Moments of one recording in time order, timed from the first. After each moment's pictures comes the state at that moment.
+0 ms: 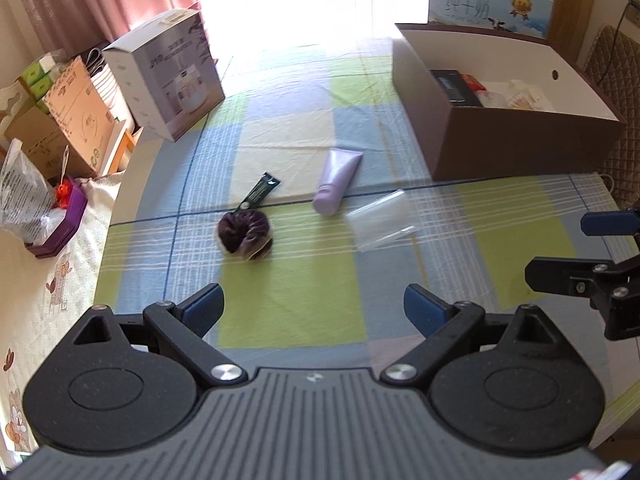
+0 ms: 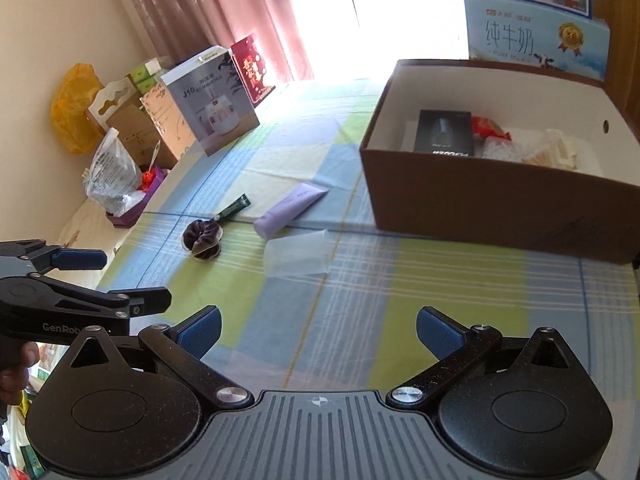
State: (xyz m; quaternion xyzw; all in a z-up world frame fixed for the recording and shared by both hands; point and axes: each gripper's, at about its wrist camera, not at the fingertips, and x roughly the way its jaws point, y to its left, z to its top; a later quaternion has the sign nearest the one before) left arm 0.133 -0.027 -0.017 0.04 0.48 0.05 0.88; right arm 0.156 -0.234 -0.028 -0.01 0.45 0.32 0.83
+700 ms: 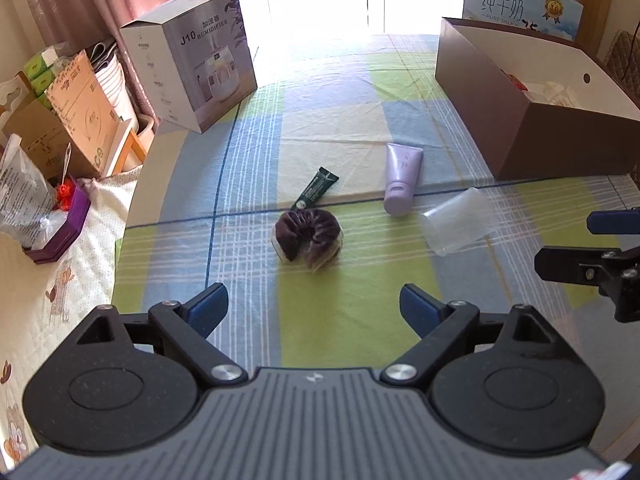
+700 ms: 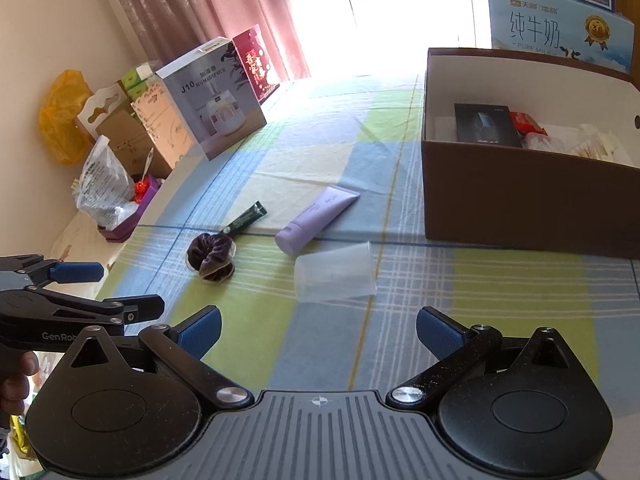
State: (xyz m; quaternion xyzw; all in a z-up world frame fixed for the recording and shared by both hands) left arm 0.154 0.046 -0.051 0.04 0.46 0.04 0.88; right arm 0.167 -0.167 -0.060 0.00 0.44 0.30 0.84
